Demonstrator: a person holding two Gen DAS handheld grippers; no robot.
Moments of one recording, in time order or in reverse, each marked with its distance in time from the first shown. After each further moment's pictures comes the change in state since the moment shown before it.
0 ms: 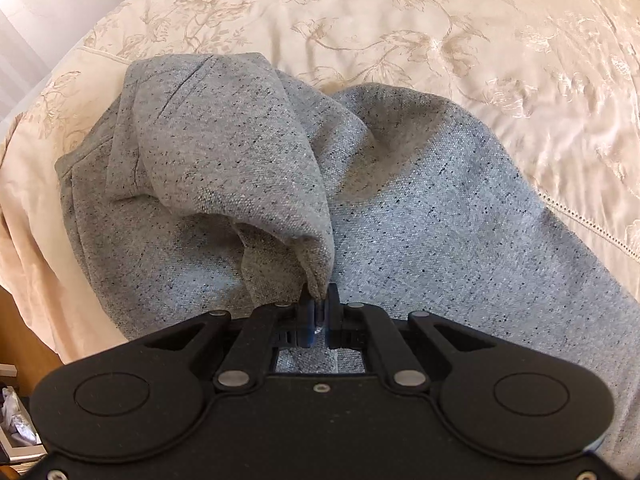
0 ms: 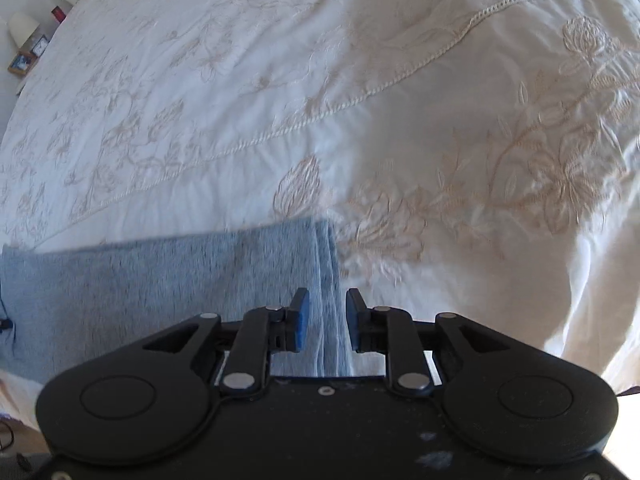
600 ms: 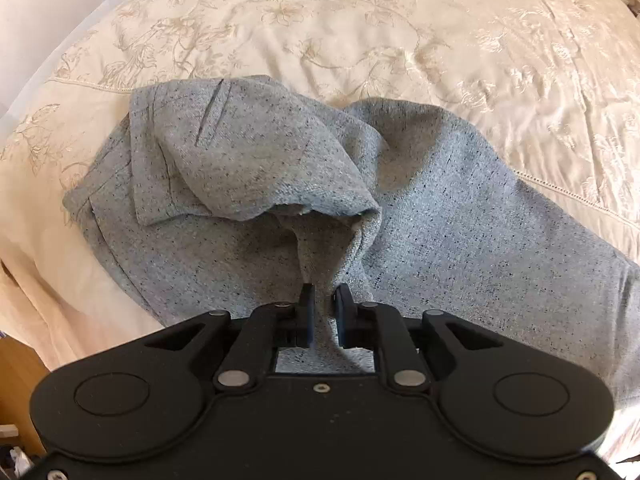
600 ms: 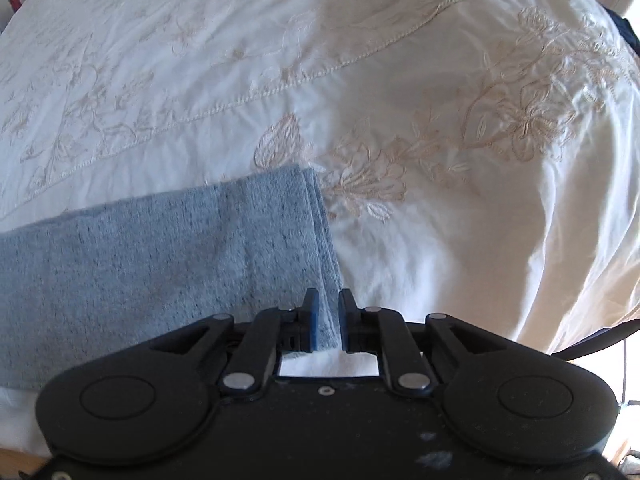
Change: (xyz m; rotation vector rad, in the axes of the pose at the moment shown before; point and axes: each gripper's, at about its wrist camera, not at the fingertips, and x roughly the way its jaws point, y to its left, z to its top) left arm -0.033 0.074 0.007 0.164 -0.022 -0.171; right arm -0.010 0.049 -0.039 0.047 -0.055 -0.223
